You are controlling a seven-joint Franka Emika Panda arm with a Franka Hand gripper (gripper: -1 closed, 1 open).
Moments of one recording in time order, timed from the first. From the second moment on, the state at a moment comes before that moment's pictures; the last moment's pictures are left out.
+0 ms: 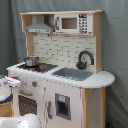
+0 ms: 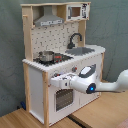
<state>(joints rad) -0.96 -1.30 1.61 -1.99 -0.67 2.92 -0.29</state>
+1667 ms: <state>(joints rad) -0.95 -1.30 1.62 -2.00 -0.47 2.94 0.20</state>
